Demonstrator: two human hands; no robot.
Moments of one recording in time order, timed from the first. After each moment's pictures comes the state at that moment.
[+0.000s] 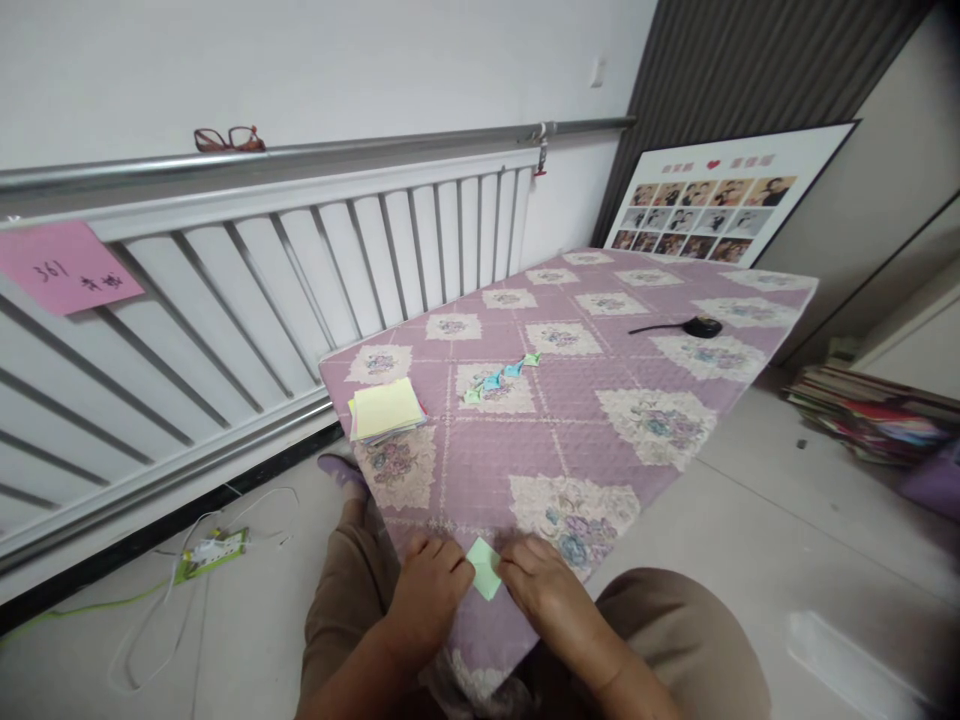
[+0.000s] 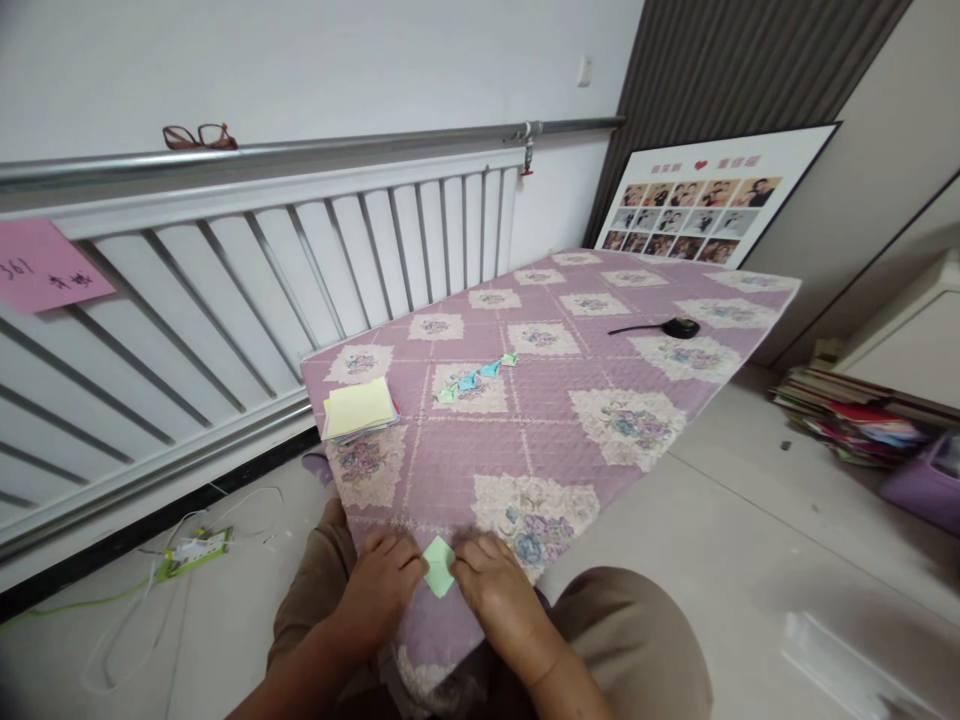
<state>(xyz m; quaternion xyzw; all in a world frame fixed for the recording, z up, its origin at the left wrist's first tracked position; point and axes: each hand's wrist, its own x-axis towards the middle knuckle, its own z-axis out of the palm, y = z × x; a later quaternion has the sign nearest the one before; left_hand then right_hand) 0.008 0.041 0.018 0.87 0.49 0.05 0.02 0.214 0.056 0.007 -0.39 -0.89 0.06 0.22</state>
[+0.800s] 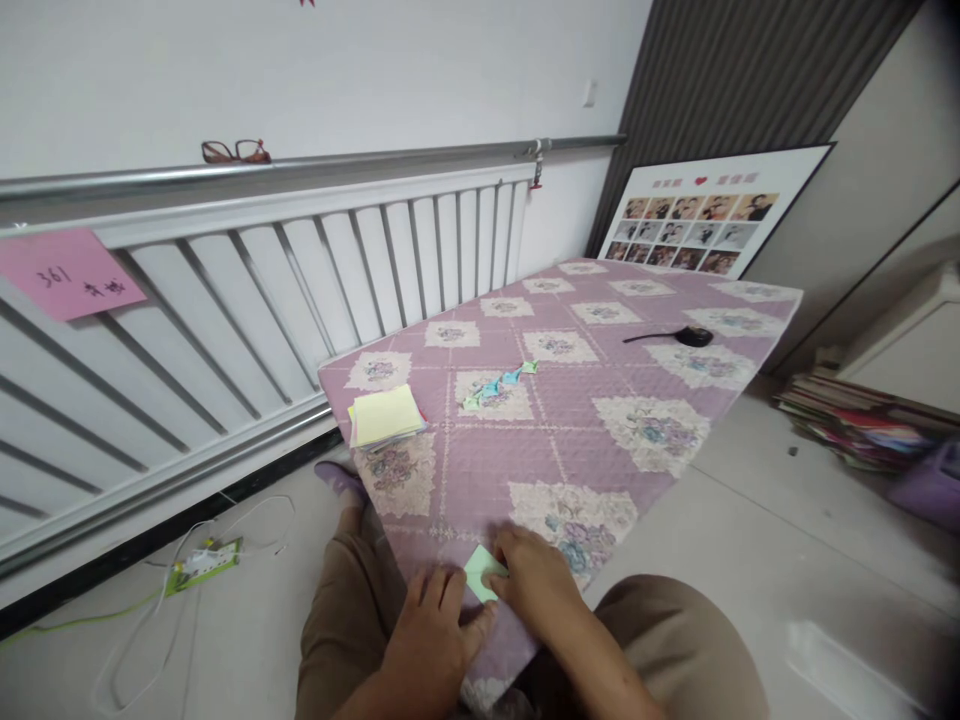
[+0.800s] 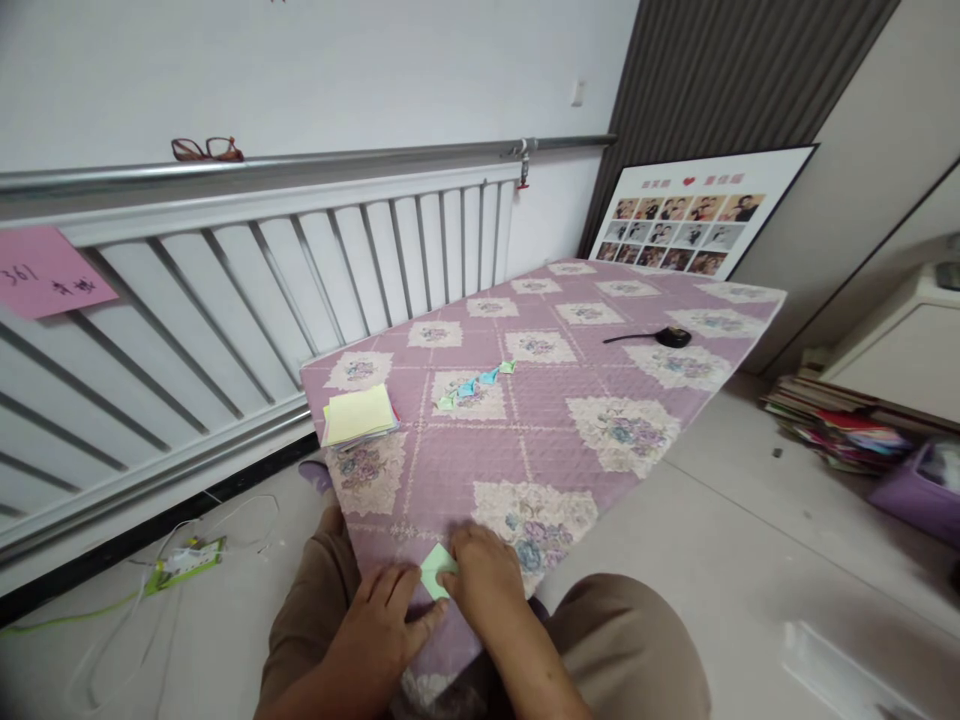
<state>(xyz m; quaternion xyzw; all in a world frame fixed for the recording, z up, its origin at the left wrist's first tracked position) 0.009 0.005 0.003 0.88 0.47 0.07 -0.09 0.182 0.070 0.053 -0.61 -0.76 0.20 0.07</state>
